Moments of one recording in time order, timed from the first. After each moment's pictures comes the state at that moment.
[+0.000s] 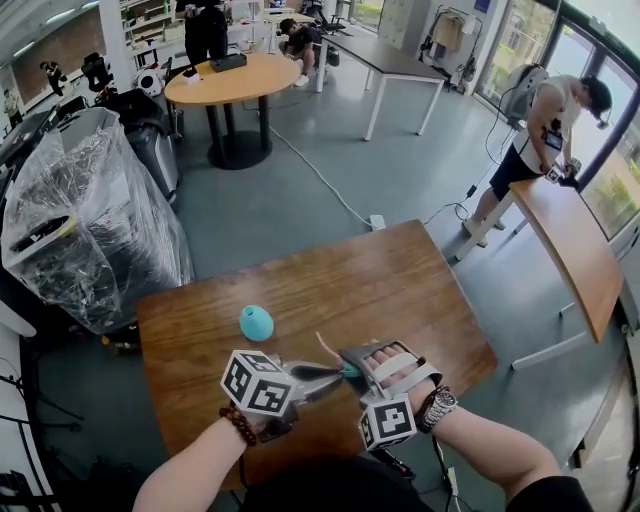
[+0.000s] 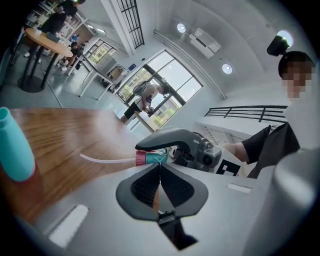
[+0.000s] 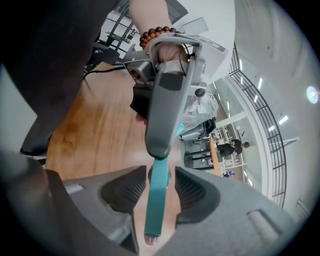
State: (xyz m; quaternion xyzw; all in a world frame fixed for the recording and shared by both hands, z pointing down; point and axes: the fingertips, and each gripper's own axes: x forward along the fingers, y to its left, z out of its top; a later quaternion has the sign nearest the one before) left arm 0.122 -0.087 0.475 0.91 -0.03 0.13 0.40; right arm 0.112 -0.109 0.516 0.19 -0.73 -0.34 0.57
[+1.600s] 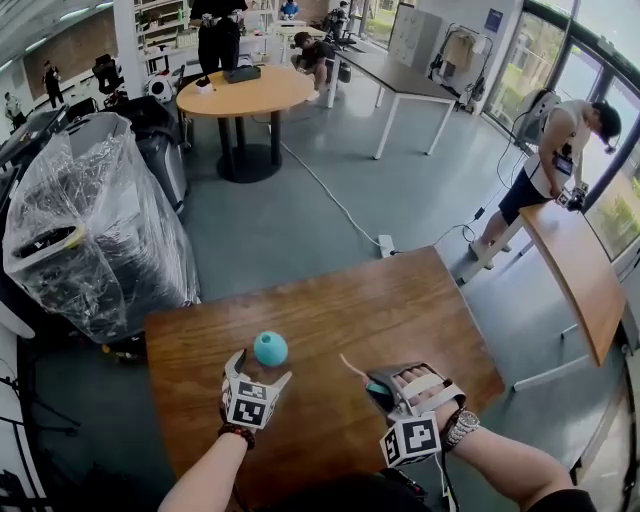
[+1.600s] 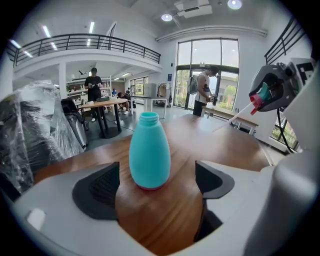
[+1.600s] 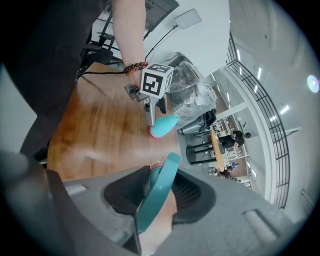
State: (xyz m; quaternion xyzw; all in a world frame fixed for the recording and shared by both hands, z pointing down) left arm -0.038 -0.220 0.625 0.83 -0.45 0.28 0.18; right arm 0.134 -0.129 0.511 0.21 -0.72 -0.31 0.58
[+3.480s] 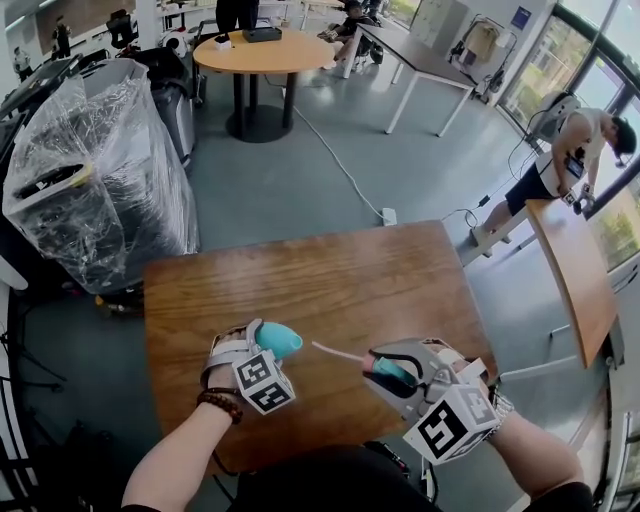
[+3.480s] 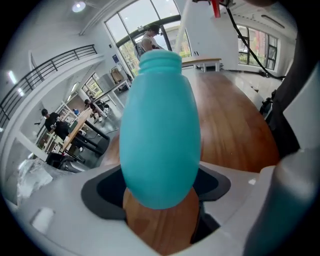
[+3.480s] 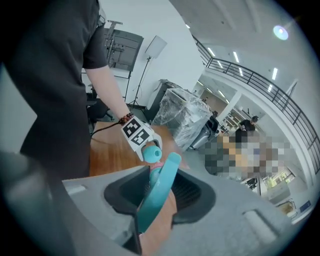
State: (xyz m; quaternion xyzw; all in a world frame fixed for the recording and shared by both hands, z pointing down) left arm -0.036 -0.156 0.626 0.80 -0.28 0.54 -0.03; right arm 0.076 -0.083 0.397 0.17 -0.85 -0.15 0.47
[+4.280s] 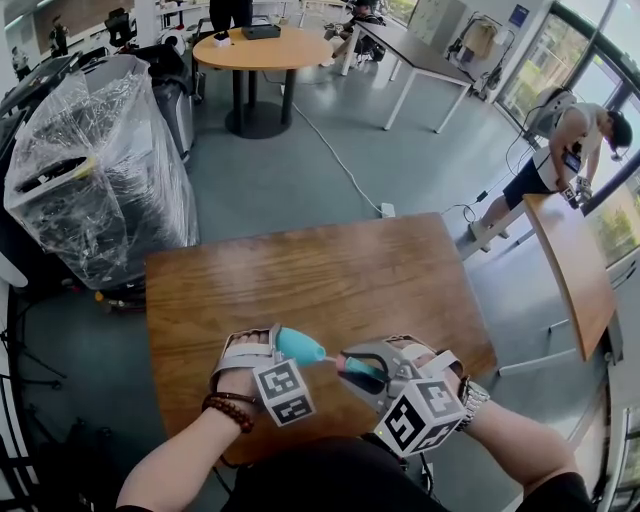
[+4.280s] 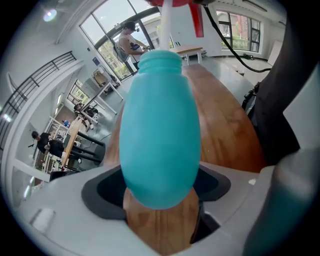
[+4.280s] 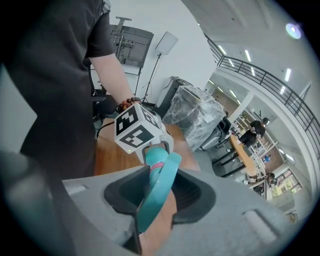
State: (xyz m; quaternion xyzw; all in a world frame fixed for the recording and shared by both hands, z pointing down) left arm -0.016 -0.112 0.597 0.78 -0.21 0.59 -0.09; right arm 0.039 -0.062 0.439 0.11 -0.85 -0.16 0.49
